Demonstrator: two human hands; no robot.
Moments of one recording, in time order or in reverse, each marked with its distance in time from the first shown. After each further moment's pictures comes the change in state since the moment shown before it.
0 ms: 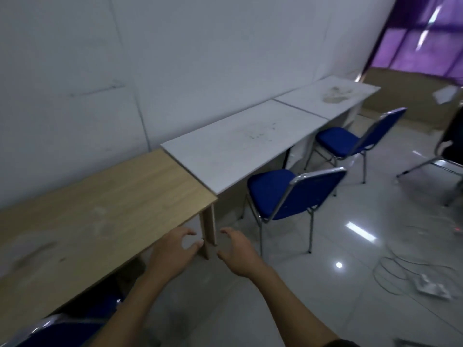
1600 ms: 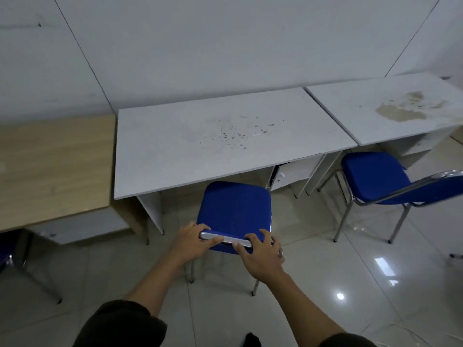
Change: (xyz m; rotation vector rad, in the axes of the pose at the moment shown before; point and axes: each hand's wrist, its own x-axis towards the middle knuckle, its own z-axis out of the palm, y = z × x) left_hand 0.364 0.332 0.404 -0.035 -0.121 -0.410; right_hand 0.320 0.398 -0.447 -0.401 -0.208 0.040
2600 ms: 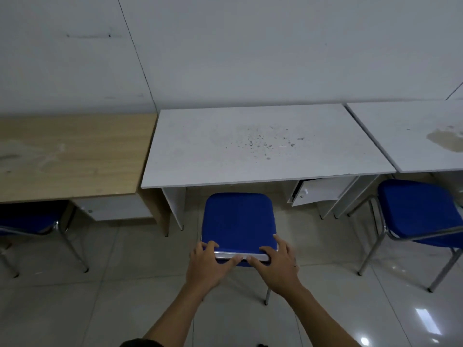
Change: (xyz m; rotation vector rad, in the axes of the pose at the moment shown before) left_hand -0.052 0.057 0.074 -0.131 0.234 -0.342; right_hand 0.027 0.060 -0.028 -0.002 -0.026 -0.255
